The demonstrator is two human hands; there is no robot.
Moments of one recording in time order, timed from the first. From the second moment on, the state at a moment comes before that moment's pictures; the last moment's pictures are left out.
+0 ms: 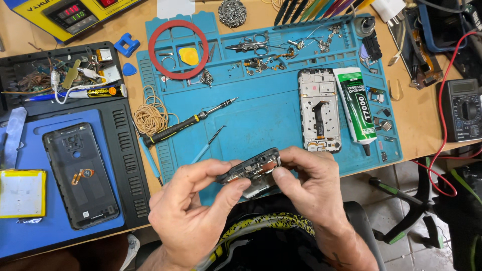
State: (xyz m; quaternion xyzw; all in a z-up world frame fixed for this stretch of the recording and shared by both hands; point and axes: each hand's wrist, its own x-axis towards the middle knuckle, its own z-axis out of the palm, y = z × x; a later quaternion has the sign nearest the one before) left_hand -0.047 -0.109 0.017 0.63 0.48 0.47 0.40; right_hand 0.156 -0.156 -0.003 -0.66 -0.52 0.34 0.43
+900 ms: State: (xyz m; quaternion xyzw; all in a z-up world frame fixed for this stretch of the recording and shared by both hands) left_hand -0.031 -0.122 0.018 0.61 0.42 0.57 0.36; right_hand 0.139 -0.158 0.011 -0.67 -0.54 0.24 0.45
